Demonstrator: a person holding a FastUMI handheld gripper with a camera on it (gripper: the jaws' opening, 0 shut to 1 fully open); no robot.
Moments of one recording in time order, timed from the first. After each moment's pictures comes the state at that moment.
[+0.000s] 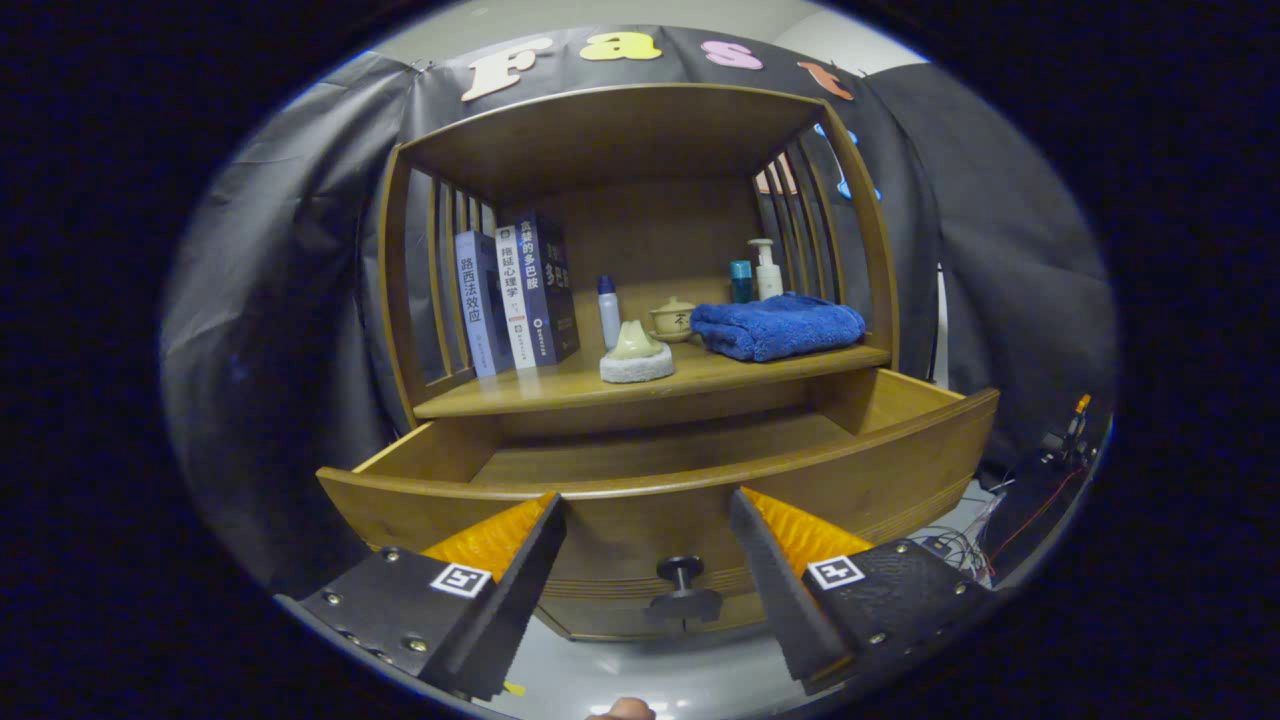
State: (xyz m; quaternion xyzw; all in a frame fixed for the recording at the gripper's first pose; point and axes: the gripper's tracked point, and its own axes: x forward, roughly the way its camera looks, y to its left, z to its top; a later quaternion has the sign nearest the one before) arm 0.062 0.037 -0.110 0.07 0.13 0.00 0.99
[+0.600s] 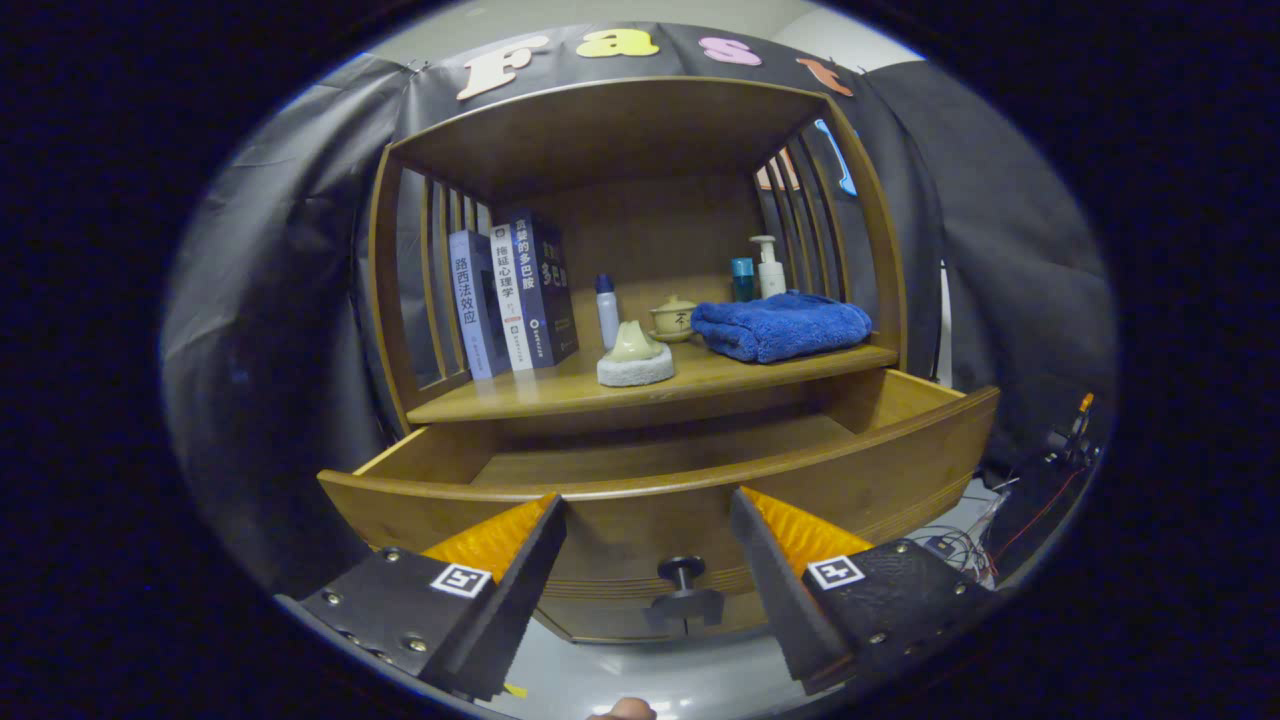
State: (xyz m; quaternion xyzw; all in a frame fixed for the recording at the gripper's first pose) arm 0.076 0.035 -0.111 0.08 0.13 0.01 0.99
